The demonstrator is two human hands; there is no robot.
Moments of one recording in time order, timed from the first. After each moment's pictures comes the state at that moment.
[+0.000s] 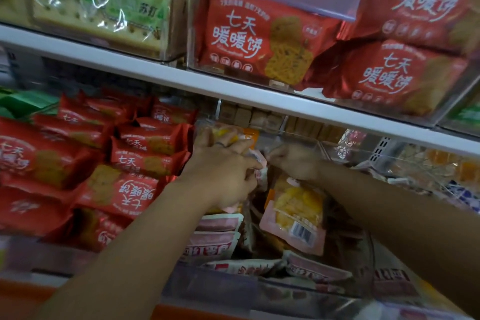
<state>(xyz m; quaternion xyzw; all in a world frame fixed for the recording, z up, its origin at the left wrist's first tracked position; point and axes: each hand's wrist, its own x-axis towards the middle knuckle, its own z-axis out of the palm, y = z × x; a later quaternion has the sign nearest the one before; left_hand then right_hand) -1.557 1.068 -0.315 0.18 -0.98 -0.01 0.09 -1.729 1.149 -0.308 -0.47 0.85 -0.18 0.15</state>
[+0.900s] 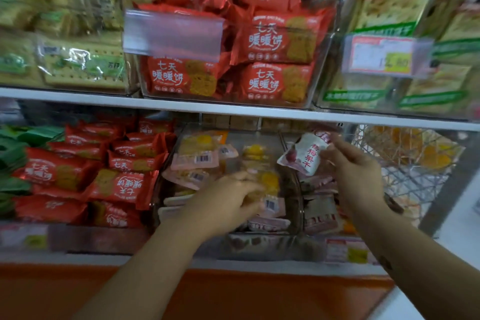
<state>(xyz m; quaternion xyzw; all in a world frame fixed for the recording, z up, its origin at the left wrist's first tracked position) -1.524 1.174 -0.305 0.08 -0.98 -0.16 0.09 -1.679 1.329 -0.290 -0.16 0.67 -0.72 0.04</state>
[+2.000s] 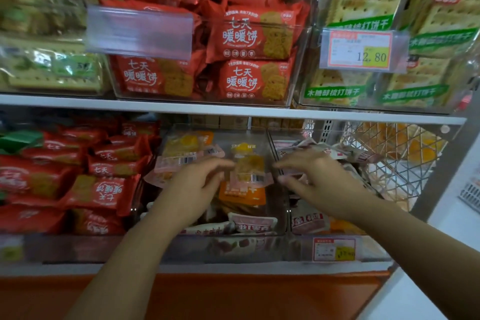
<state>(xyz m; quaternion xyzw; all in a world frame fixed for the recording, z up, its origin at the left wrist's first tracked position) -1.519 1.162 -0.301 0.15 -0.91 -0.31 0.24 -1.681 1.341 -0.274 -0.58 0.79 -0.19 -0.09</state>
